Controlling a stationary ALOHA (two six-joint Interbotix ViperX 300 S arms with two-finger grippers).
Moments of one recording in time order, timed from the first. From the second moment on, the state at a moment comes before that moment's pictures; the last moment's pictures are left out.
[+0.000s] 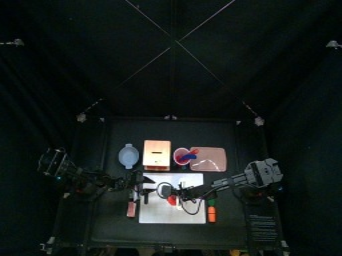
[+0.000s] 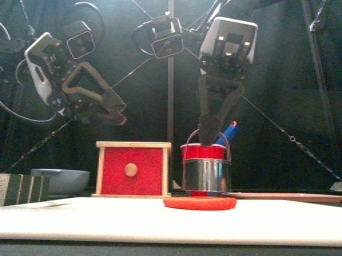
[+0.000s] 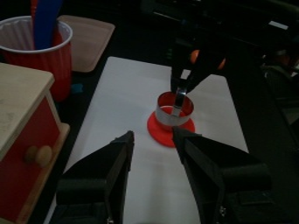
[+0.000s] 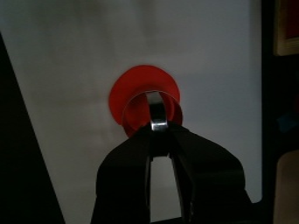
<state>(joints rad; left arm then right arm) -0.25 -0.16 1.08 -0.52 -0.65 0.19 0.19 0.16 0.28 -0.22 0.79 0.46</state>
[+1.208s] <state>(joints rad) -0.26 -0.16 1.10 -0.55 -0.65 0.18 0.19 0.21 0.24 -0.24 0.79 0.45</state>
